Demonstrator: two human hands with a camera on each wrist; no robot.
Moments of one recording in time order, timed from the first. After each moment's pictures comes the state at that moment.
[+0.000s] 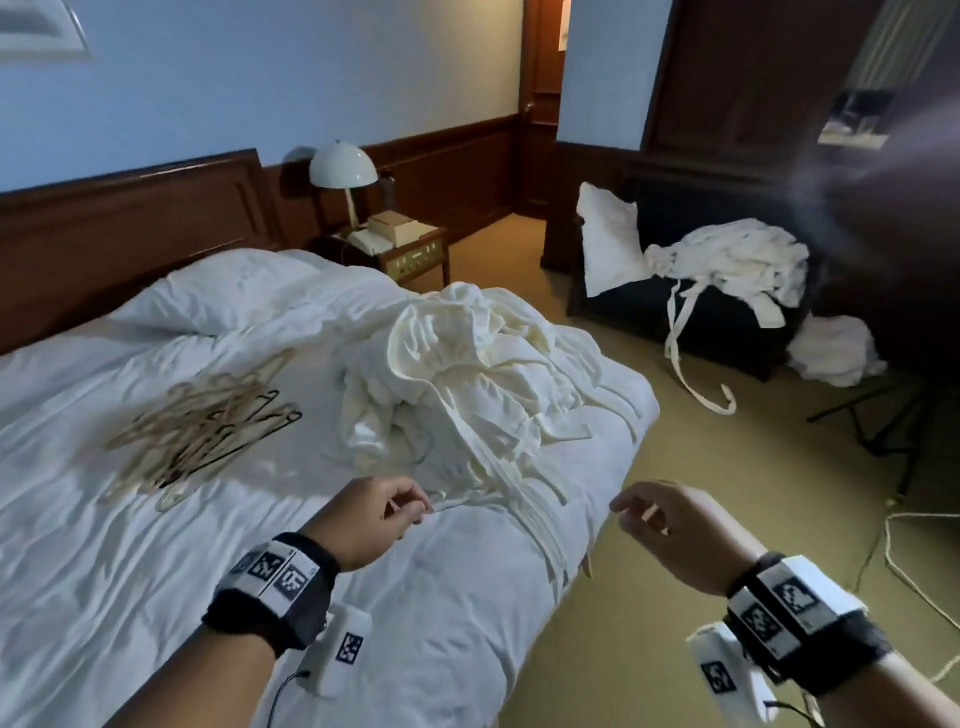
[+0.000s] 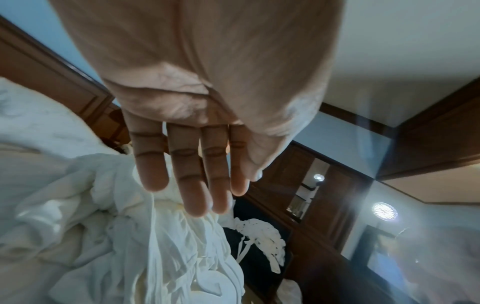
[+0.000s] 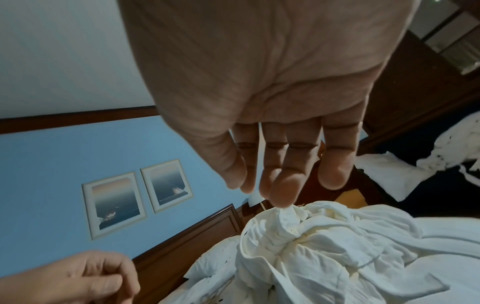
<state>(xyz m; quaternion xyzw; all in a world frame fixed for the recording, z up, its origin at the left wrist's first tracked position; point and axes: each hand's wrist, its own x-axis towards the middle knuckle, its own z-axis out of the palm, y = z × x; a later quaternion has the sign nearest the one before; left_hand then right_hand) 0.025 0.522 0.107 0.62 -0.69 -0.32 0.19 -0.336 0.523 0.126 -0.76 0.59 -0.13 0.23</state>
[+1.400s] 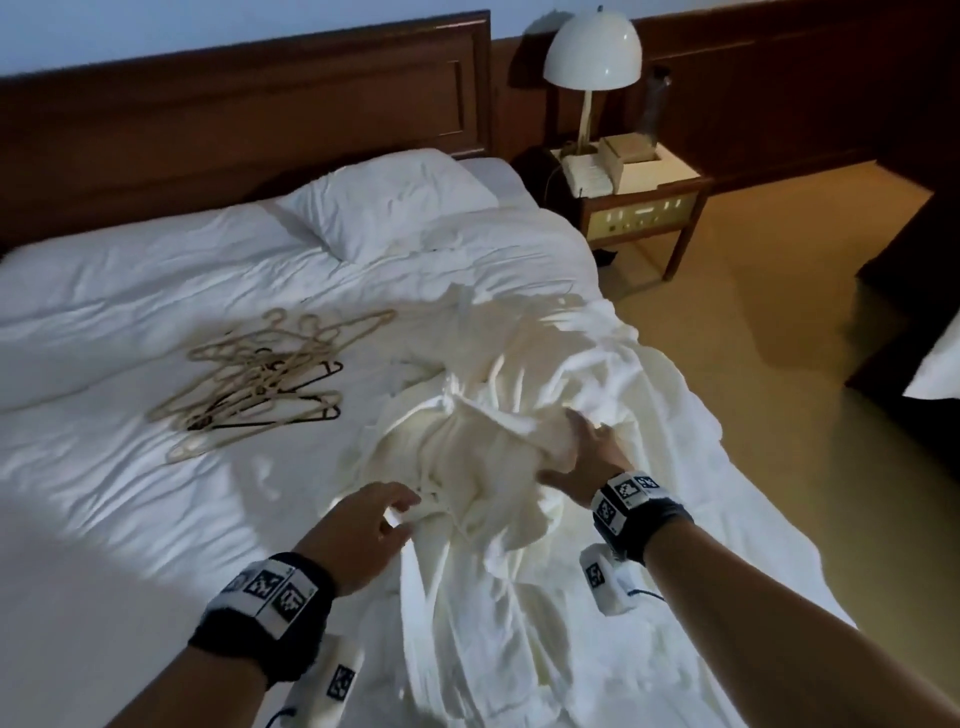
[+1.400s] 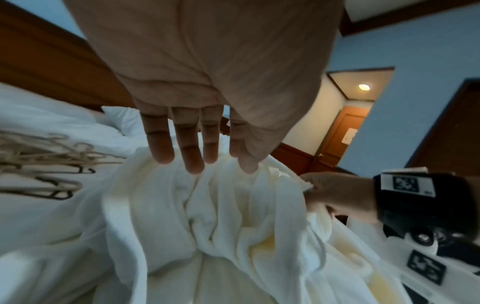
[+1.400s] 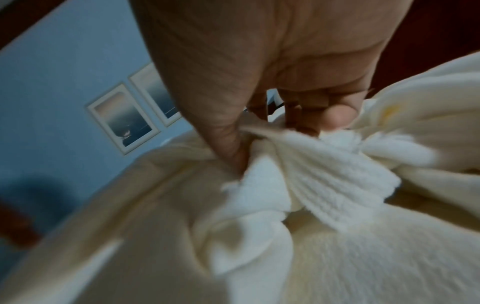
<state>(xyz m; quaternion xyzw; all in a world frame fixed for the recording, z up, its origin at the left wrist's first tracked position) 0.019 0.070 0.011 0.84 -0.45 -0.26 0.18 -0.153 -0.202 -0.029 -0.85 0.44 0.06 0.29</state>
